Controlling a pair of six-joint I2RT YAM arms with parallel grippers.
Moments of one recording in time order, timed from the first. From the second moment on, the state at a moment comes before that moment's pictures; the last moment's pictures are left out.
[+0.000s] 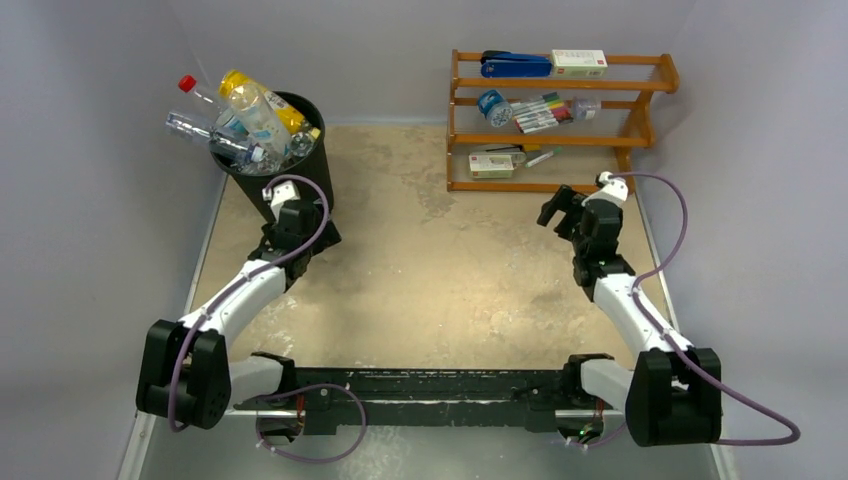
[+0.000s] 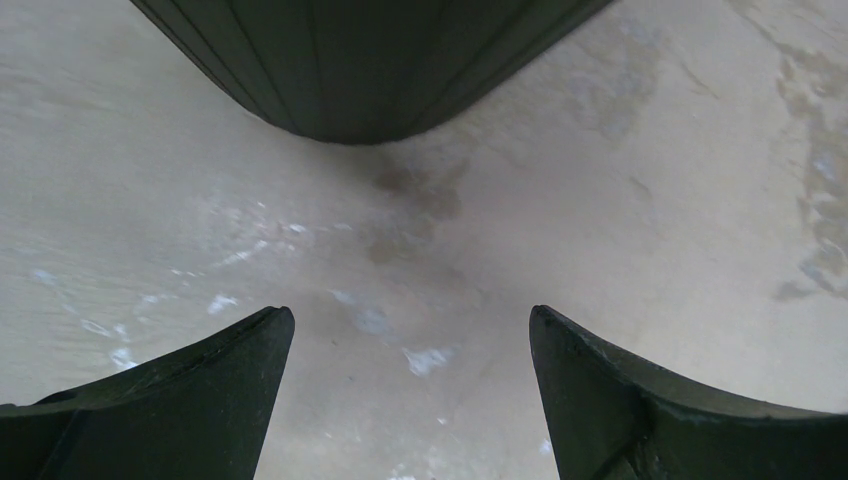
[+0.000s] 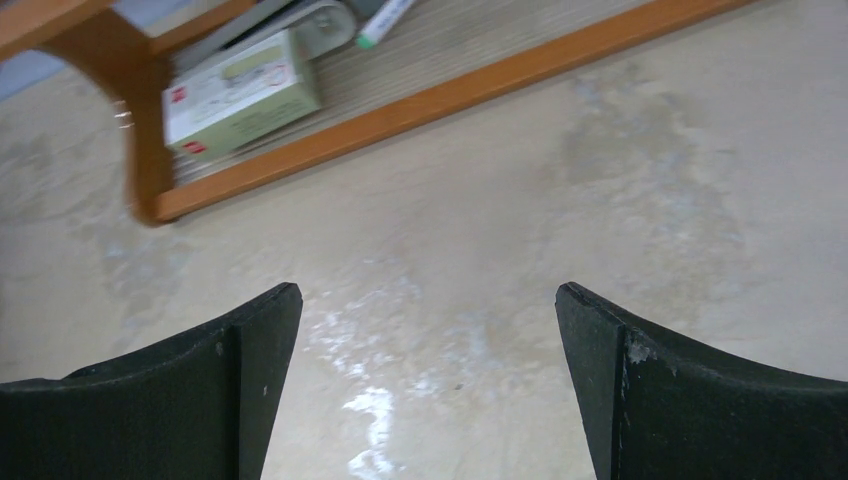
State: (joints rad) left arm -0.23 1.21 0.67 -0.18 -0.30 -0.59; right arm 0.04 1.11 0.62 0.09 0.10 0.40
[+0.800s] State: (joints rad) left arm -0.01 1.51 0.42 0.61 -0.43 -0.18; right arm -0.07 1.45 0.36 0.96 0.38 0.12
